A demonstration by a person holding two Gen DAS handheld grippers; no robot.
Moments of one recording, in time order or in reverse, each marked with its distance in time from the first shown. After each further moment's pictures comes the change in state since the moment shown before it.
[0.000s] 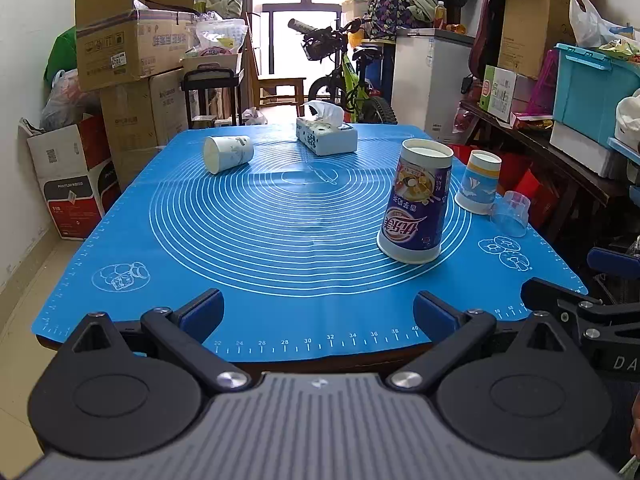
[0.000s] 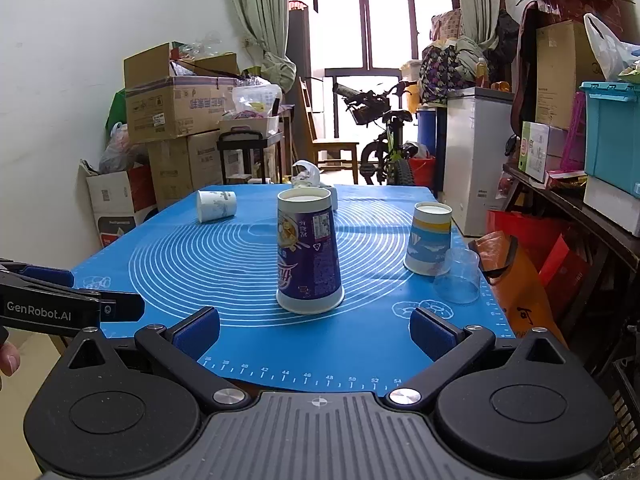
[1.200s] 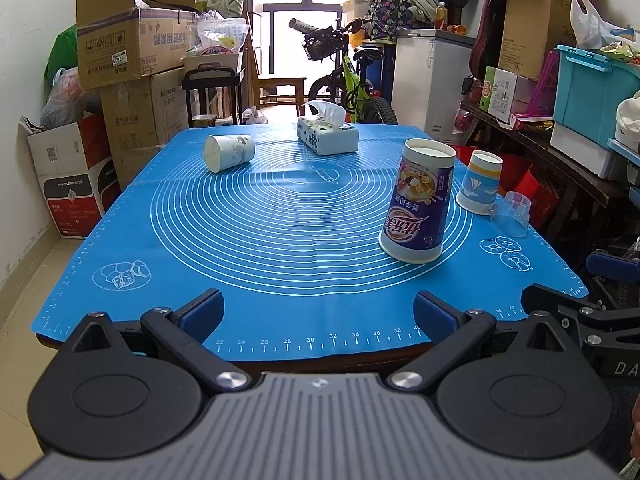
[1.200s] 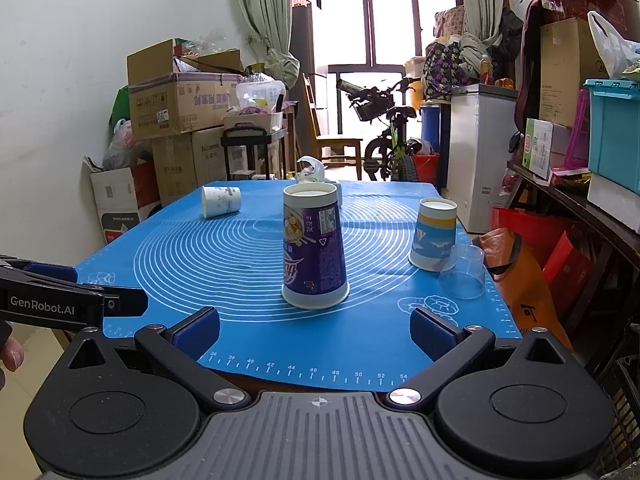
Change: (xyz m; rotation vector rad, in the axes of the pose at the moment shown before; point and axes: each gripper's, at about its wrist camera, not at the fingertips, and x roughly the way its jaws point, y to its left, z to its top) left arm -0.002 0.001 0.002 -0.002 0.001 0.000; right arm -0.001 0.002 -0.001 0.000 0.011 0.010
